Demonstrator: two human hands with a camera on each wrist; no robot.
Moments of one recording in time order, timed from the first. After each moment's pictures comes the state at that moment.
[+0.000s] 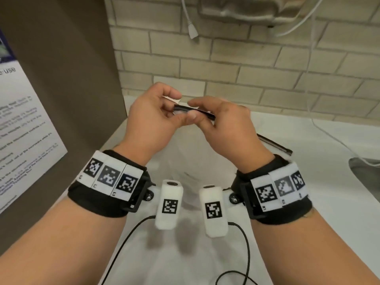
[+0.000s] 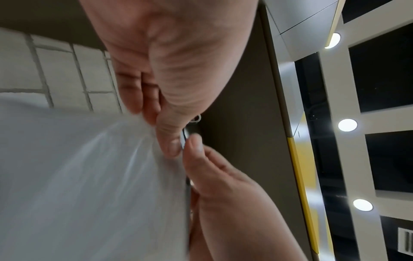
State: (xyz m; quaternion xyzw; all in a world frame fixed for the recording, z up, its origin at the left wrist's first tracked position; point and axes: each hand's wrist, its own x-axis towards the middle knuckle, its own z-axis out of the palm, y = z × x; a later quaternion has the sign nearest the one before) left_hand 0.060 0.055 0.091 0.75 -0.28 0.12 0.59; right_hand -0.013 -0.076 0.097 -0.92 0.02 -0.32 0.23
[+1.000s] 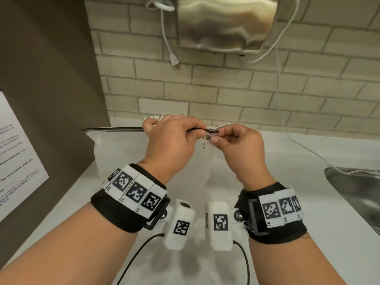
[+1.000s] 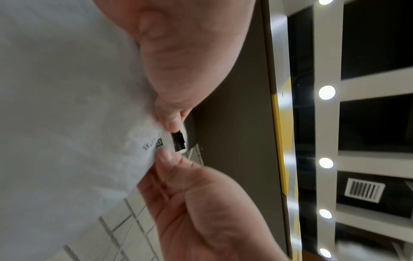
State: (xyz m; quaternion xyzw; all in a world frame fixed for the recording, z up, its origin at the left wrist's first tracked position) left_hand 0.042 0.004 0.095 0.81 -0.37 0.23 0.39; right_hand -0.038 -0.122 0.090 -0.78 0.17 -0.37 0.48
